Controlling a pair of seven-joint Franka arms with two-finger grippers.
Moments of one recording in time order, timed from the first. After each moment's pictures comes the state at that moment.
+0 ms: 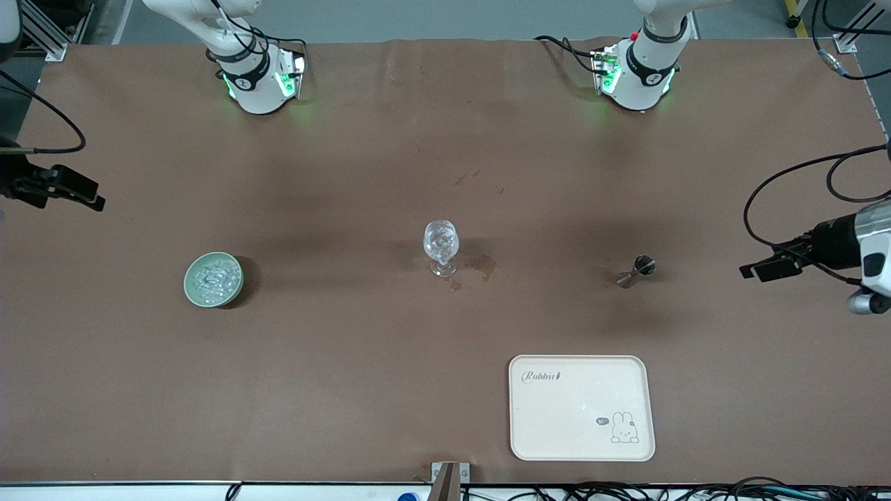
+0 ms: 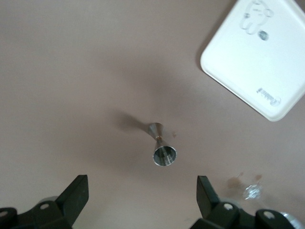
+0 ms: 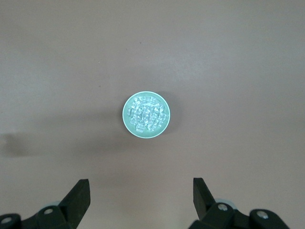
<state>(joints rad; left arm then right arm) 0.22 0.32 -0.12 -1.57 -0.26 1.73 -0.42 -0.04 0.04 -0.03 -1.60 0.00 1.61 -0.01</state>
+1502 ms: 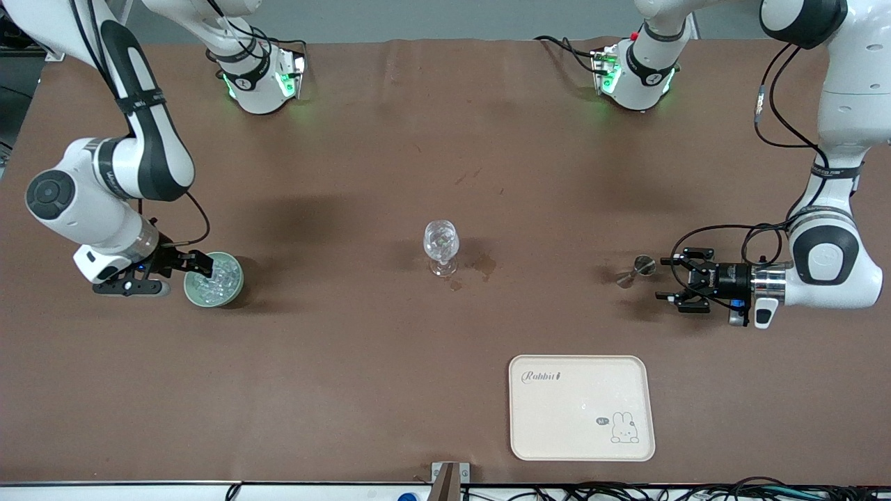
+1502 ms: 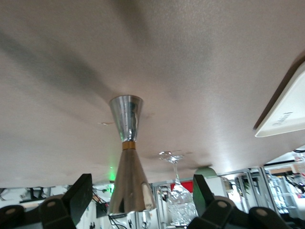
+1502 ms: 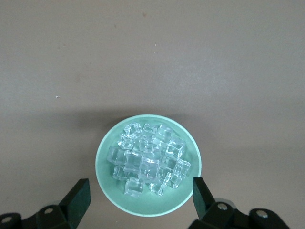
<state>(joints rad) 0.32 0.73 -0.12 -1.66 -0.82 1.72 -0.53 -0.01 0.24 -0.03 -2.12 0.00 2.40 -0.03</state>
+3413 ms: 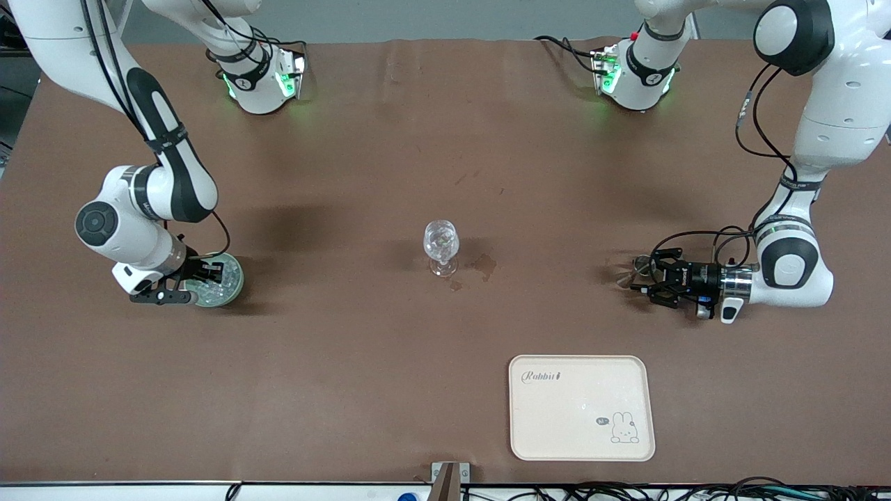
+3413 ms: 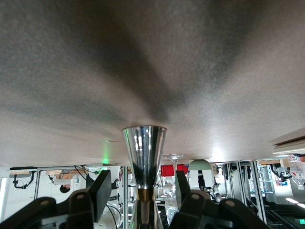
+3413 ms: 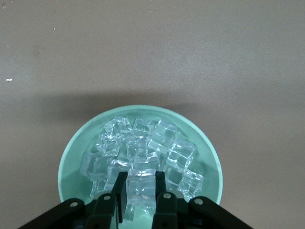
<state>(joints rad) 0.32 0.83 -0.13 -1.69 -0.88 1.72 -0.53 -0.02 0.39 -0.03 -2.13 0.00 2.49 -0.03</state>
